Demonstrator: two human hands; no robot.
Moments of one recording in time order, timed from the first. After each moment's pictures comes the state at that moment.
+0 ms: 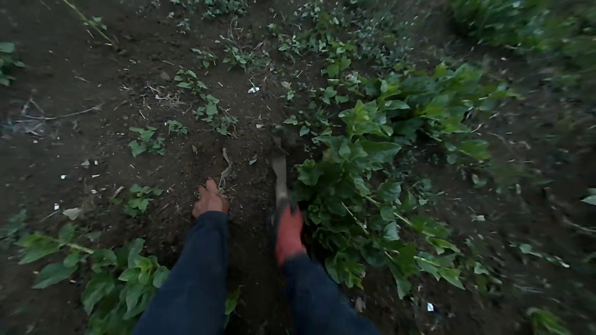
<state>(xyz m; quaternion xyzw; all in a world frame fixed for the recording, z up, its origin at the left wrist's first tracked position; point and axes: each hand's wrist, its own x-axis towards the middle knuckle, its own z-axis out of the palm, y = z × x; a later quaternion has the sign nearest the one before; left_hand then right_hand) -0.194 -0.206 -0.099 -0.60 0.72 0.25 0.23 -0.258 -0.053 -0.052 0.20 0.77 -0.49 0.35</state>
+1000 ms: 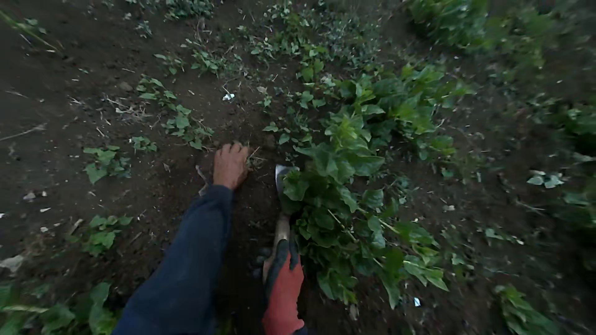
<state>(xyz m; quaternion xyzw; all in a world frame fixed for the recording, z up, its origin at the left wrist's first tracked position) -0.330 -0.248 -0.151 -0.21 0.96 0.20 0.01 -0.215 -0.038 -0.024 0.34 0.69 -0.59 0.24</state>
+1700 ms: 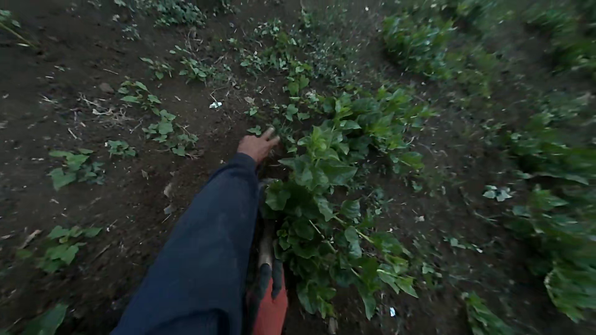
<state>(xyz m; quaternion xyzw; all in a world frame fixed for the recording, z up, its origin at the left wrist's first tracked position) -0.453 -0.220 -0.104 -0.07 0.97 0.18 0.15 -0.197 -0.003 -0.020 0.24 0.78 -0.53 0.23</state>
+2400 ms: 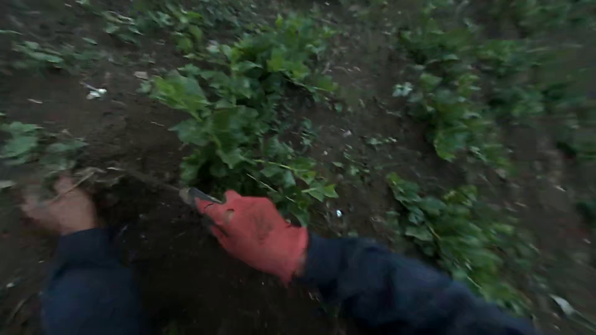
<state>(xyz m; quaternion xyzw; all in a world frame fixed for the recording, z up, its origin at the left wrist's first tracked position) -0.267 -0.247 -0.114 -0.54 0.72 0.39 -0.19 -0.324 0.047 0.080 -0.35 0.89 -0.13 0.27</state>
